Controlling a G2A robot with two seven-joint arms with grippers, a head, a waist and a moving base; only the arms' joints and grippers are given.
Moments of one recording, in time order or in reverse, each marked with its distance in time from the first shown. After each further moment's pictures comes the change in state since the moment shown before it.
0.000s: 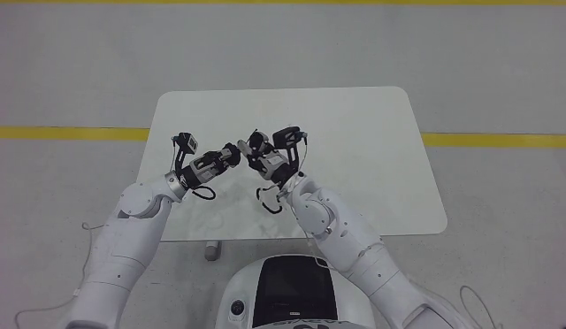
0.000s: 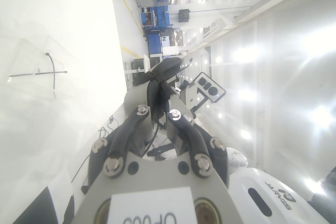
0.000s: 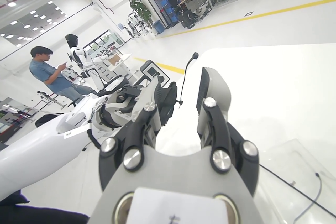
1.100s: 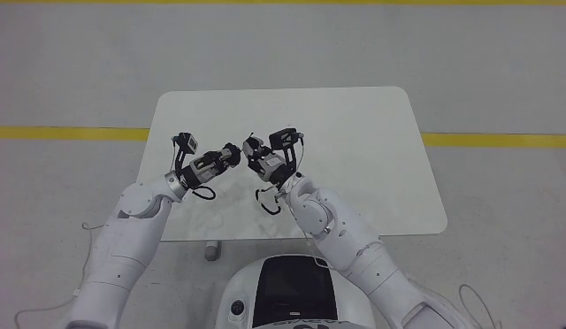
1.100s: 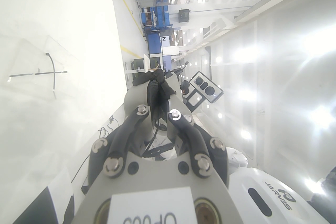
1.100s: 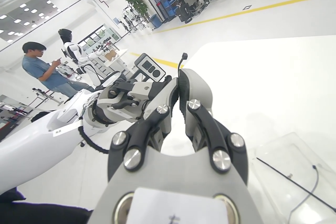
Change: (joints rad) left arm 0.000 0.000 0.000 0.000 0.000 0.000 0.000; right arm 0.013 -0.004 -0.015 0.026 0.002 0.016 0.028
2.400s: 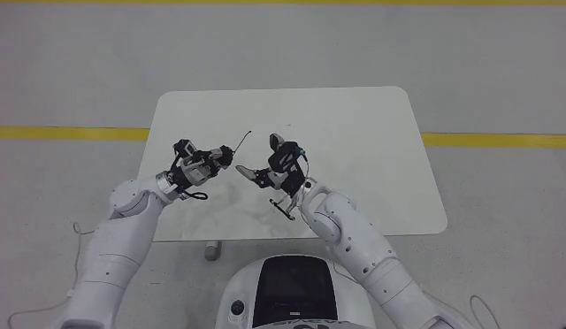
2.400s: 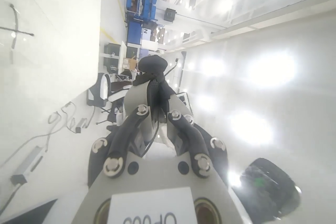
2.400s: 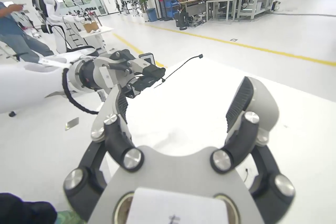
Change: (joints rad) left arm -0.012 0.014 -0.040 0.048 -0.263 0.290 -0.180; right arm -0.080 0.069 0.045 -0.114 -0.477 -0.094 -0.151
